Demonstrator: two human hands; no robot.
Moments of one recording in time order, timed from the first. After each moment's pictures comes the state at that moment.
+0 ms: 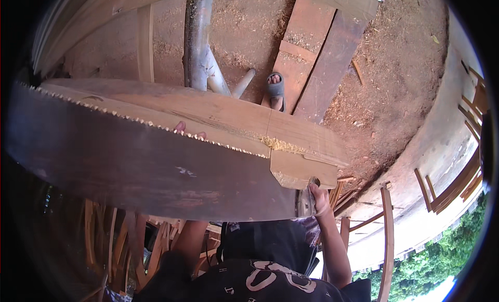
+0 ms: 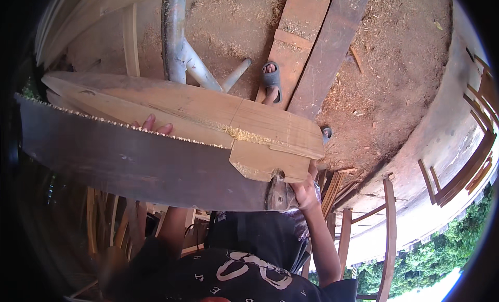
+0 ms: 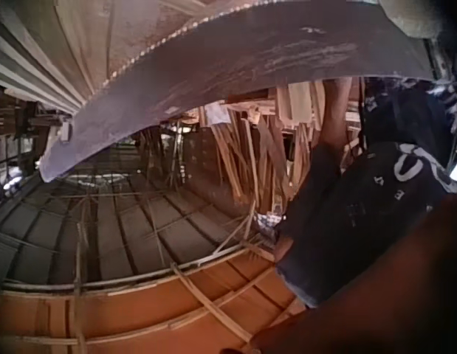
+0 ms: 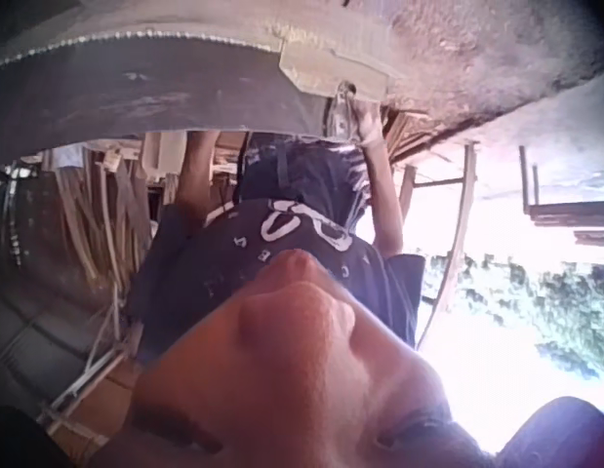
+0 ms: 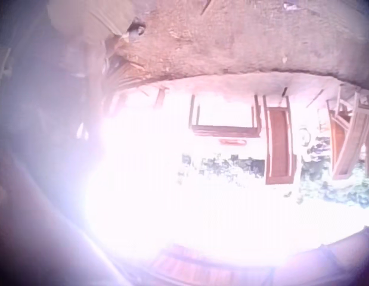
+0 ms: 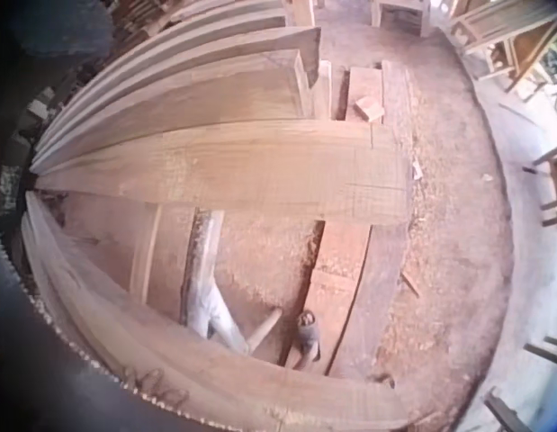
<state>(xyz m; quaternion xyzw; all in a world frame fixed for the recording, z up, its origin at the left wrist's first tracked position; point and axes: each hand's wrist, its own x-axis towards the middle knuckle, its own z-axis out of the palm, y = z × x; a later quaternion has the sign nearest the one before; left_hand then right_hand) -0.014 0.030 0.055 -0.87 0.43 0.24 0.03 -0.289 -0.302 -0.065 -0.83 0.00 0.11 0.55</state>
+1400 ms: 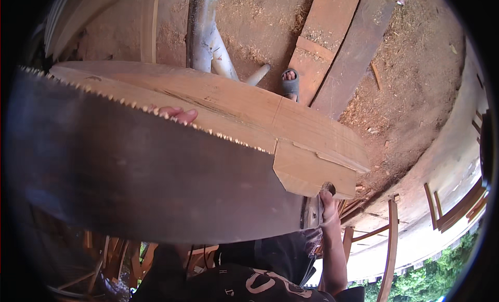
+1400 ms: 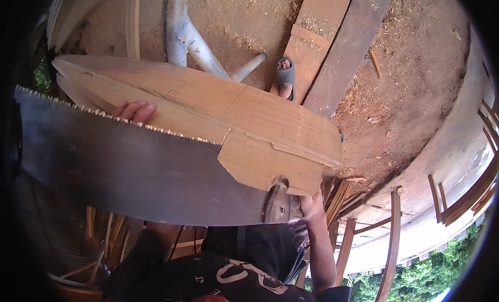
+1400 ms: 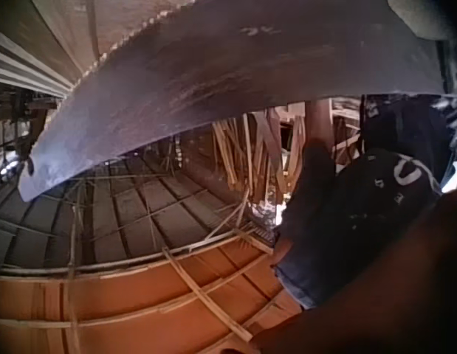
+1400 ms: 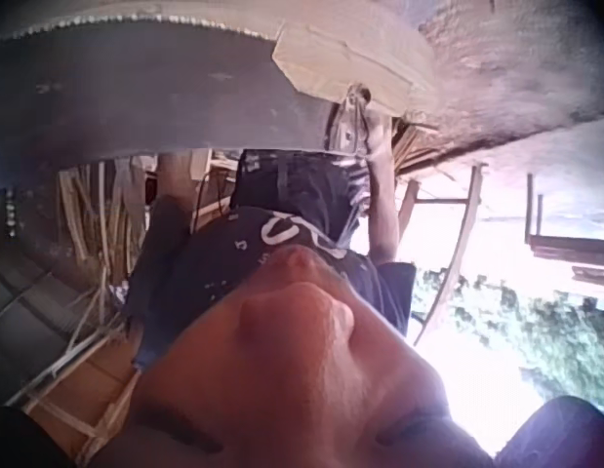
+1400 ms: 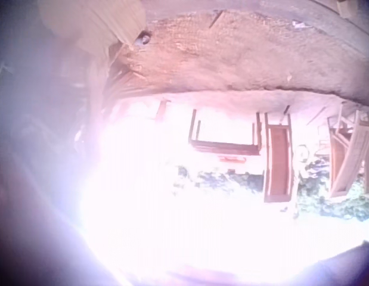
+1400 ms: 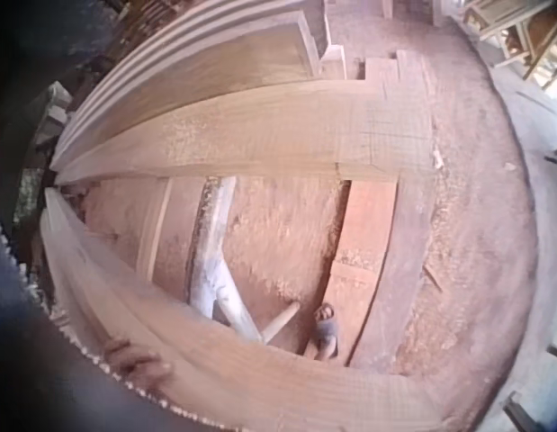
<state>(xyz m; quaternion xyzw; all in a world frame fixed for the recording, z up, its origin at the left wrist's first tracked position) -0.011 0.019 0.021 -0.96 0.24 -0.09 -0.10 -0.287 -0.301 -0.067 -0.80 0.01 0.10 0.59</state>
